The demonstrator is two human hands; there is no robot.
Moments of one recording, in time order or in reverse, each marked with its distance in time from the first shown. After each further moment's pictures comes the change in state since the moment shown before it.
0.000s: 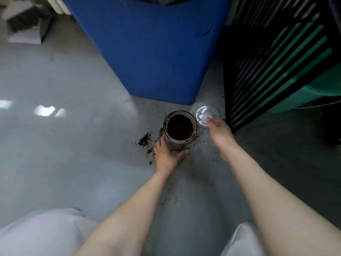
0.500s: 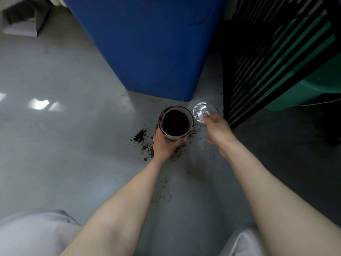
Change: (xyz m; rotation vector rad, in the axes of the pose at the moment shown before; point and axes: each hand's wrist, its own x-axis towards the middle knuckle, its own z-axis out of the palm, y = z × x) left_hand 0.028 0.006 0.011 -0.262 0.078 0.178; right_hand 0.003 0.005 -0.010 -0.007 -0.051 -0.013
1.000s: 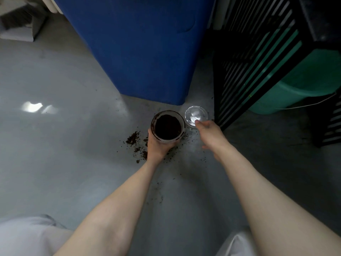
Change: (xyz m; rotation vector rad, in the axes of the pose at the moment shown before) left_hand -0.009 0.005 0.006 -0.114 0.027 -0.012; right_hand -0.009 0.010 -0.016 -0.060 -0.032 -0.021
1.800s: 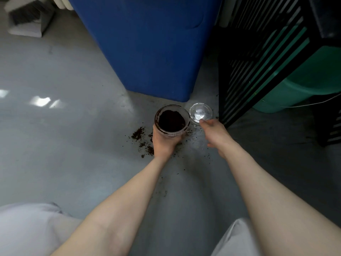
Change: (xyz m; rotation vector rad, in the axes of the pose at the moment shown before) left_hand -0.019 0.026 -0.001 0.004 0.100 -0.011; right_hand 0.001 0.006 0.003 -0.070 -0.009 0.011
